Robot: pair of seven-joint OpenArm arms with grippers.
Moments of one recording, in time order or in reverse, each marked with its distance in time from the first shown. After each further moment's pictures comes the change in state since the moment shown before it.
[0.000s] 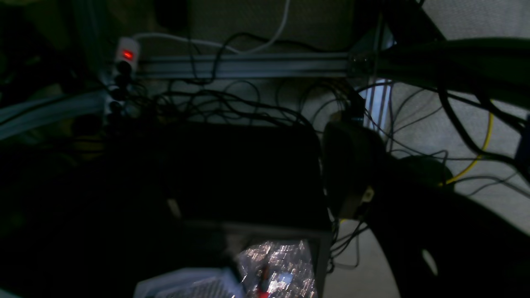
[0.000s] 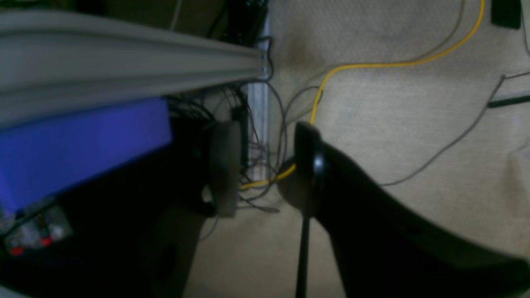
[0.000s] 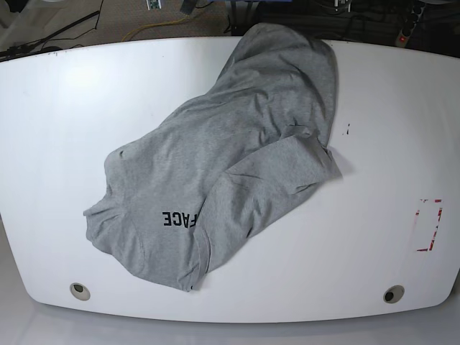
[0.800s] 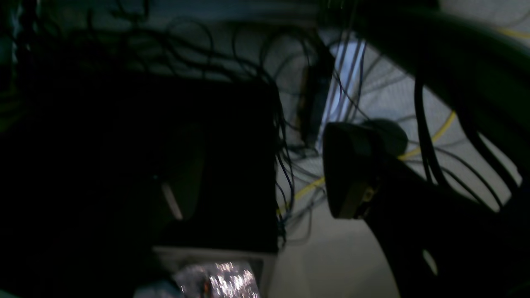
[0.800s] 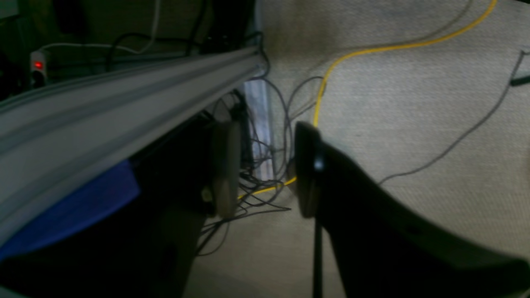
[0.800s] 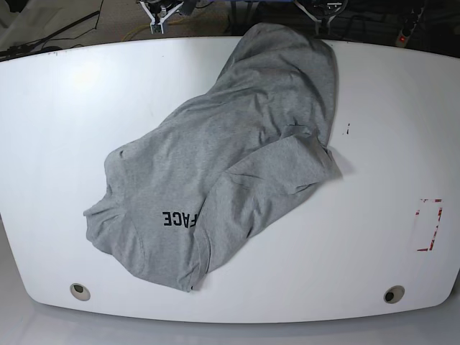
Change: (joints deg) left arm -33.8 0.1 -0.1 -52.0 0.0 0.0 -1.4; right arm 24.2 0.4 -0.1 -35.0 -0.1 -0.4 3.1
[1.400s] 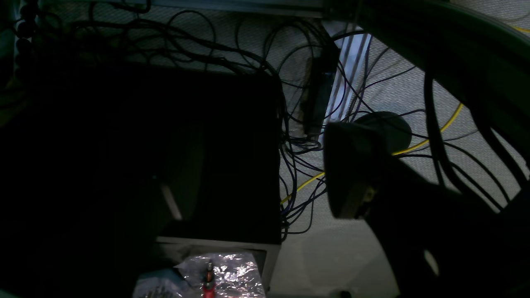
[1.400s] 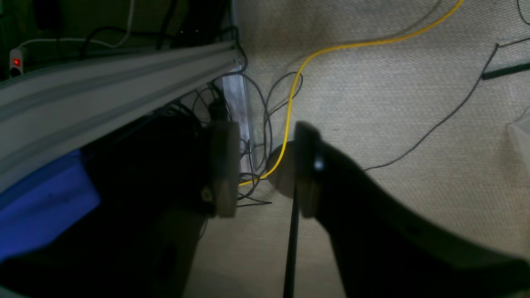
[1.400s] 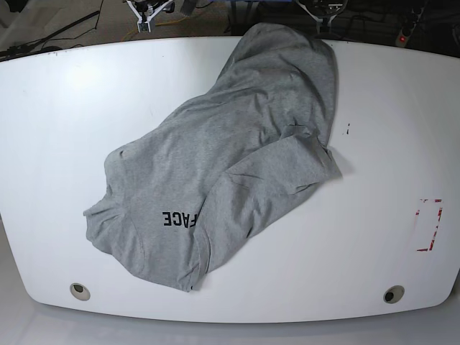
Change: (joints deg) left arm -1.7 -0.6 0.1 -3.7 0.0 0.0 0.1; right arm -0.4 3.7 -0.2 -0.4 0.4 0.6 0.0
